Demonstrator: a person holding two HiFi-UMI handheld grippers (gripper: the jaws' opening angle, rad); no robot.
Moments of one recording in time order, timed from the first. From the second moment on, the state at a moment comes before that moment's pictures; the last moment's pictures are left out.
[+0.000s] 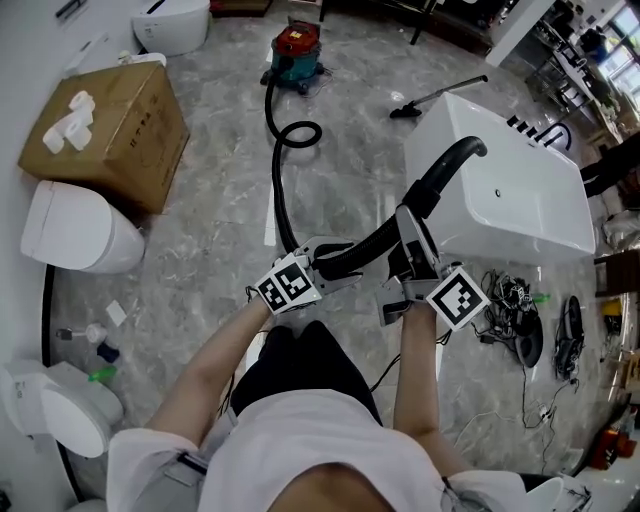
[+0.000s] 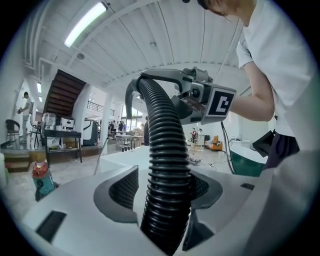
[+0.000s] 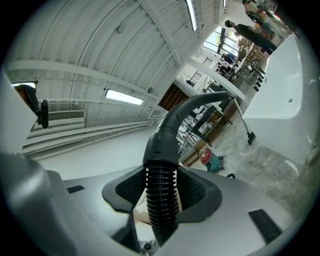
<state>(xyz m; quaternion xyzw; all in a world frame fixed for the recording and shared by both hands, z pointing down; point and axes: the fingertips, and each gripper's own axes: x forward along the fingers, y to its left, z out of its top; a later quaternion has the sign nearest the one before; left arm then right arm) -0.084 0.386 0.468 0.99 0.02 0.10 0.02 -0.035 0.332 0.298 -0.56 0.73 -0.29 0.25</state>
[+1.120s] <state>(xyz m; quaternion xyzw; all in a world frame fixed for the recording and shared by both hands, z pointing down) -0.105 0.261 0.470 0.59 -0.12 -0.37 0.71 -0.003 0.317 0.263 -0.58 0.72 -0.24 0.30</state>
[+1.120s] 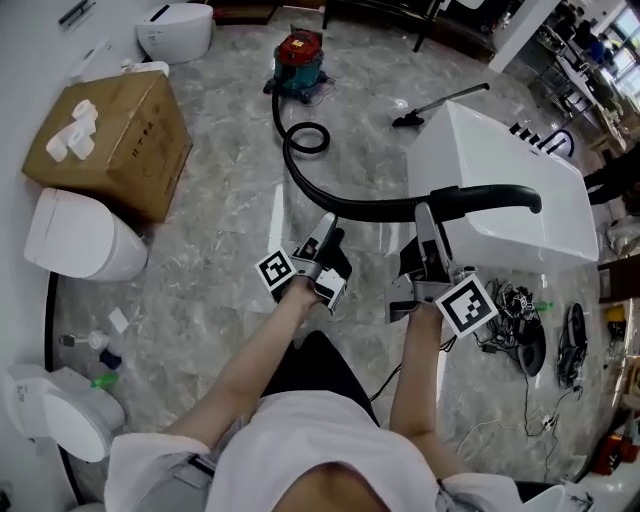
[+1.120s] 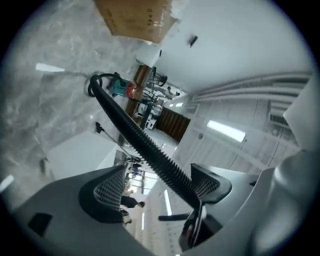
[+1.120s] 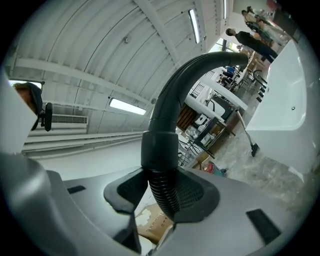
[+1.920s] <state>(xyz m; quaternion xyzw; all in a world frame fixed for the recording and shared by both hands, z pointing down) -0.099 0.237 0.448 0.50 -0.09 -0.46 0.73 0.006 0.343 0.313 -0.56 0.72 -0.31 0.26</state>
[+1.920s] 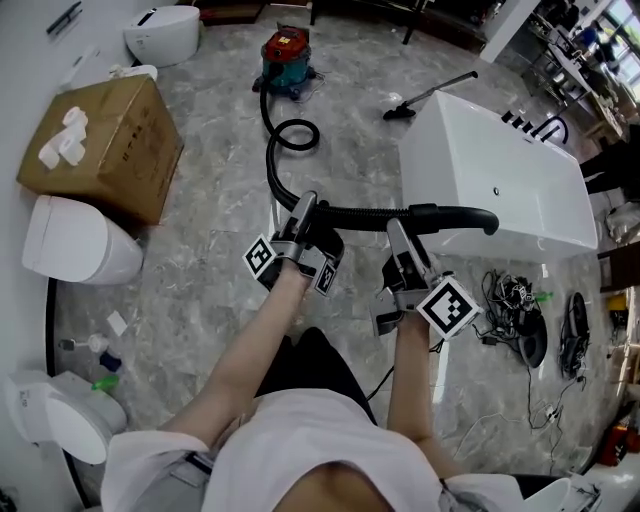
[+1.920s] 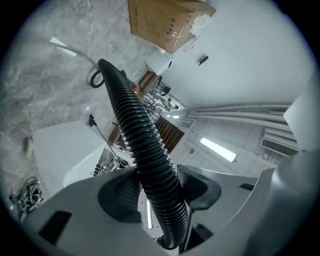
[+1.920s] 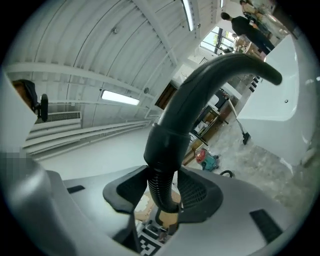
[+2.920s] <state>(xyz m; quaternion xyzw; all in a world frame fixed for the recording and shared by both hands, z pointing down) -0.143 0.162 0.422 0.78 -0.21 -0.25 0.54 -0.027 0.339 0.414 -0.59 0.70 -0.40 0.09</state>
